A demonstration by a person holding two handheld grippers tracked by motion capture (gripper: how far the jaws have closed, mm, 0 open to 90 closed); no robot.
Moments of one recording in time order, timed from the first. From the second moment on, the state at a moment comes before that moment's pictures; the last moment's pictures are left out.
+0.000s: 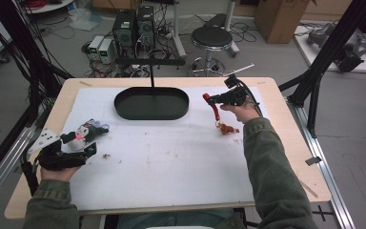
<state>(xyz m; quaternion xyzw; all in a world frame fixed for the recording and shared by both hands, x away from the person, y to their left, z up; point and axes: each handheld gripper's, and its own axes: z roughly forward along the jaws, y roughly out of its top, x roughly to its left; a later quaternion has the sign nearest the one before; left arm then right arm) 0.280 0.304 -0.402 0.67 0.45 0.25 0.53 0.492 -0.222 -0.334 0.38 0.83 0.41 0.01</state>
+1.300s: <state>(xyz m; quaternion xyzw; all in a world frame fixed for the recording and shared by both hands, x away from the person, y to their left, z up) 0.298 0.302 -0.401 0.66 0.45 0.27 0.54 0.541 -0.113 -0.237 0.44 0.73 0.53 0.06</state>
